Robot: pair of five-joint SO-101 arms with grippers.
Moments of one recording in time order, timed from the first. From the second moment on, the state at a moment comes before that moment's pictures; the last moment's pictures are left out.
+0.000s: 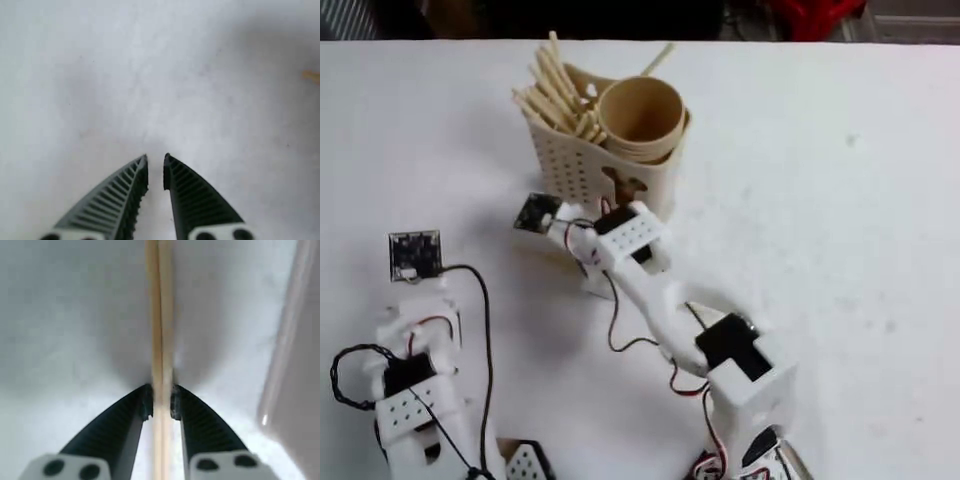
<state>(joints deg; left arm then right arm) -33.6 -65.9 90.8 36.2 -19.5 -39.1 18.7 16.2 58.4 37.6</state>
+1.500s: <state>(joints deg) -33.5 -65.9 90.8 36.2 -19.5 -38.8 -5.6 -22.0 31.8 11.7</state>
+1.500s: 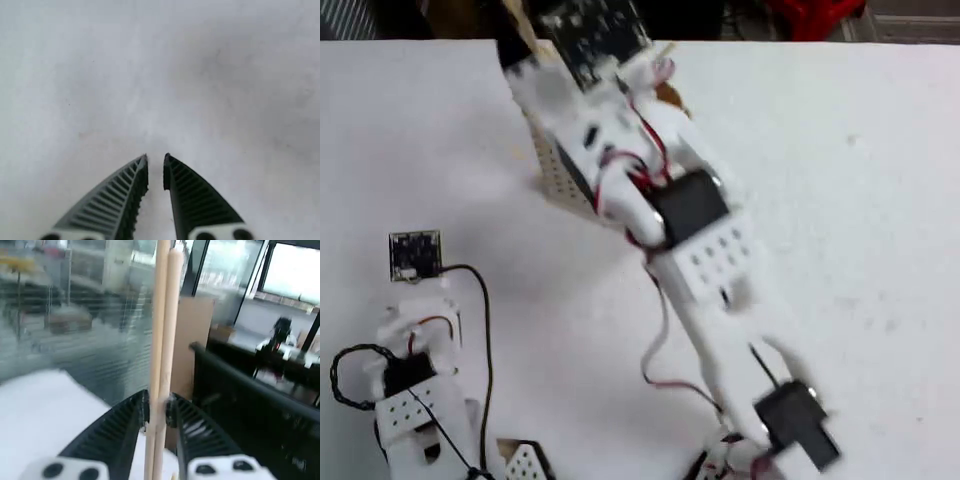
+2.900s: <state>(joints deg) -33.5 -65.9 90.8 36.2 -19.5 -33.1 -2.2 -25.8 53.4 11.7</state>
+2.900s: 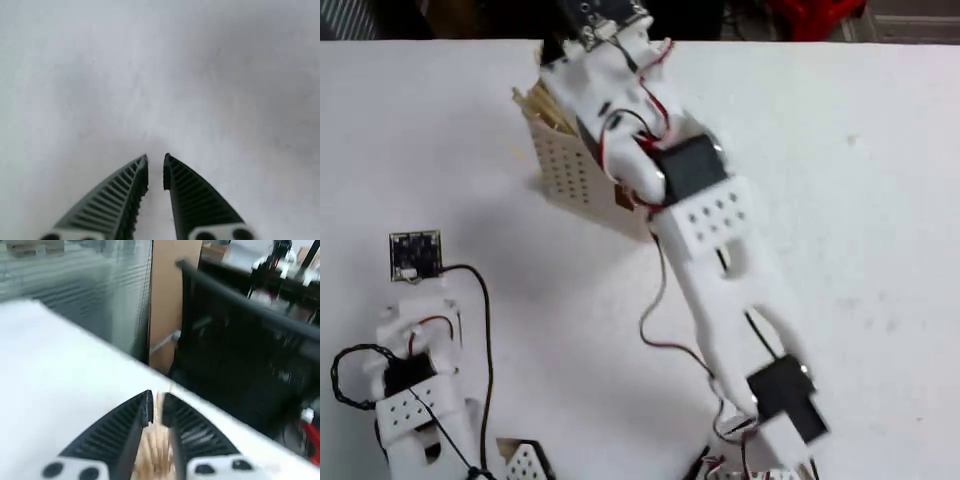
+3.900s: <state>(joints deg) -30.5 -65.9 85.9 42.2 -25.5 -30.9 -59.2 48.0 80.5 11.7</state>
